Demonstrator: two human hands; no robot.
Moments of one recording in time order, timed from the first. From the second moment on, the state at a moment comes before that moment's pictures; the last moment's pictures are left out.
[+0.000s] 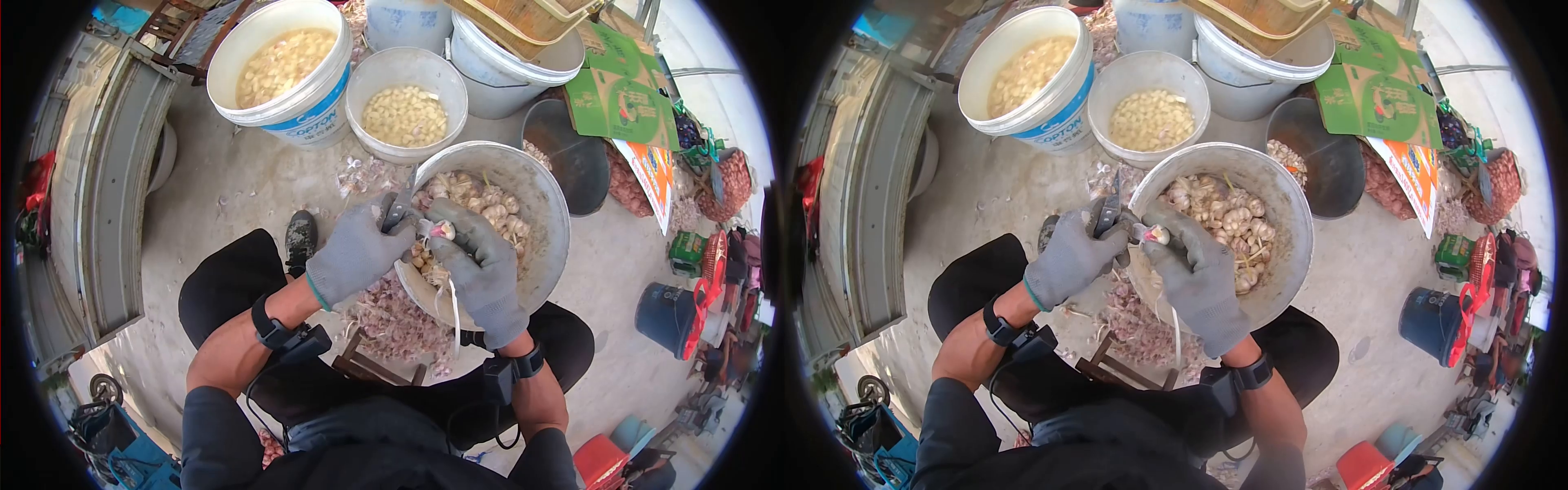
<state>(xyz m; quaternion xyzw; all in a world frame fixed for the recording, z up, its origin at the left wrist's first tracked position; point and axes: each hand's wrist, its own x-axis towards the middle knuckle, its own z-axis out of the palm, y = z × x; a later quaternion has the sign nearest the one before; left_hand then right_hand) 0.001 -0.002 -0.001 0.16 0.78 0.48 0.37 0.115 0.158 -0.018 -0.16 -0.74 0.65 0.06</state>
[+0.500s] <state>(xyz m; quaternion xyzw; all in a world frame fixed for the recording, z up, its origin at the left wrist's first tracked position) 0.010 -0.001 -0.011 0.31 0.81 0.46 0.20 0.116 0.157 -0.017 -0.20 -0.79 0.58 0.09</state>
